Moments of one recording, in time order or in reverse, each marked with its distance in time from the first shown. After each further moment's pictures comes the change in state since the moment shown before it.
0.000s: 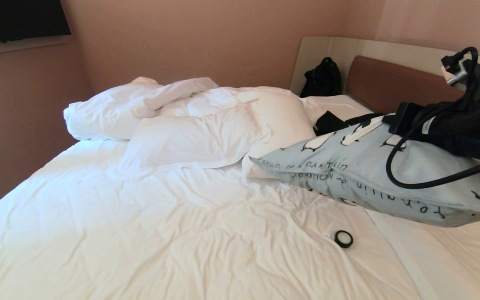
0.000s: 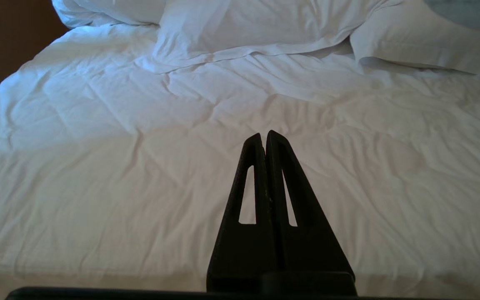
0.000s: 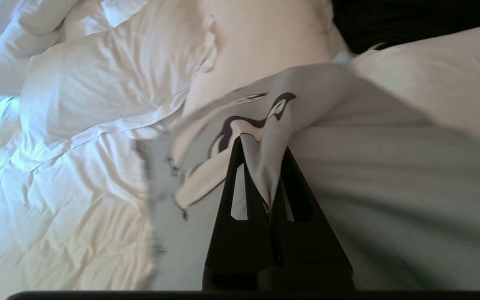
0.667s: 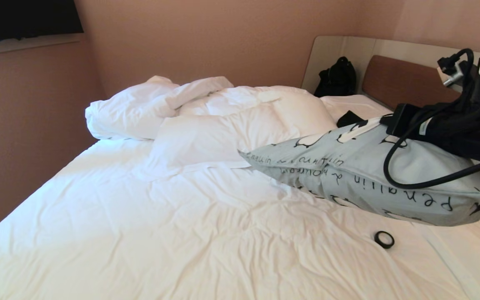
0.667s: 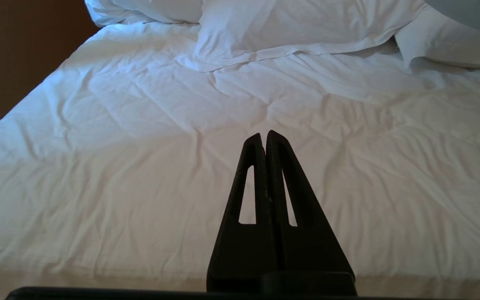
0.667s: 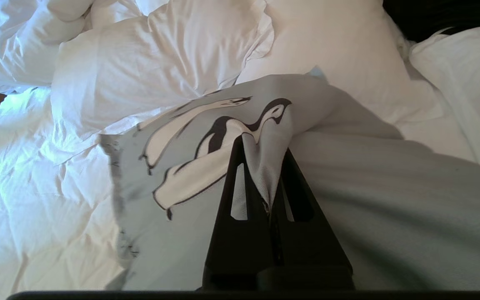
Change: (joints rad) left arm 0.001 0.000 0.000 0.000 0.000 0.000; right arm -0.001 0.006 0.000 0.000 0.001 -0.001
